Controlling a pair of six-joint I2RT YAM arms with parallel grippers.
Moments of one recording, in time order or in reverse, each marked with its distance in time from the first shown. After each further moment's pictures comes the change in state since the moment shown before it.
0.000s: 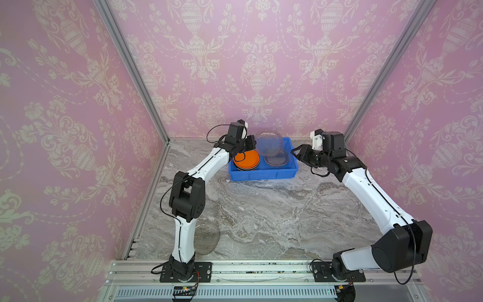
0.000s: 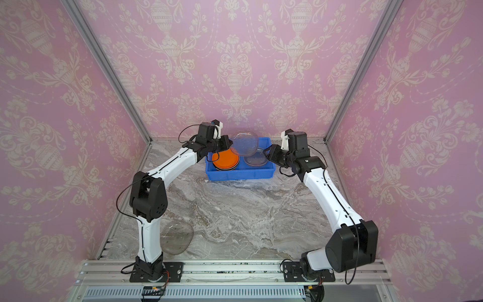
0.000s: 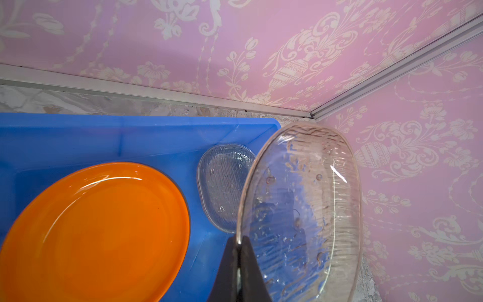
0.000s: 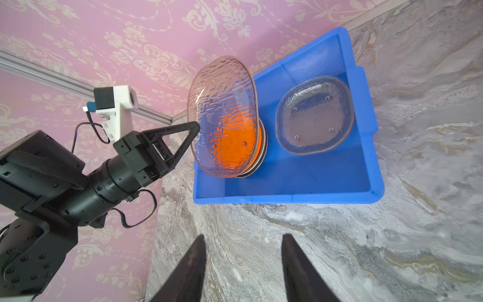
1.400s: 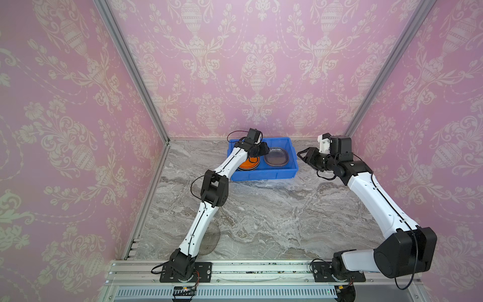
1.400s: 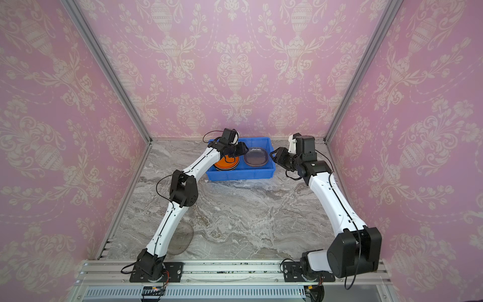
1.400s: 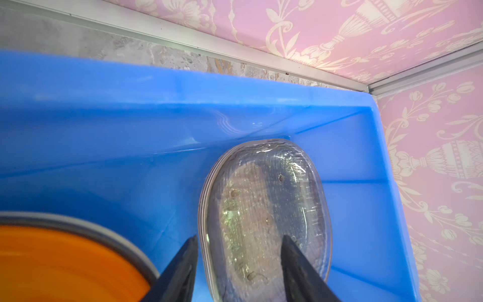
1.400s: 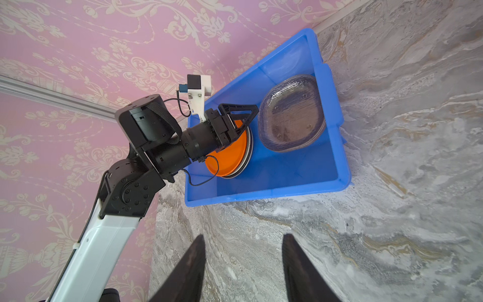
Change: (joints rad) left arm -0.048 0.570 0.697 -0.315 -0.035 -0.042; right arm -0.071 -0.043 -0.064 0.007 -0.031 0.008
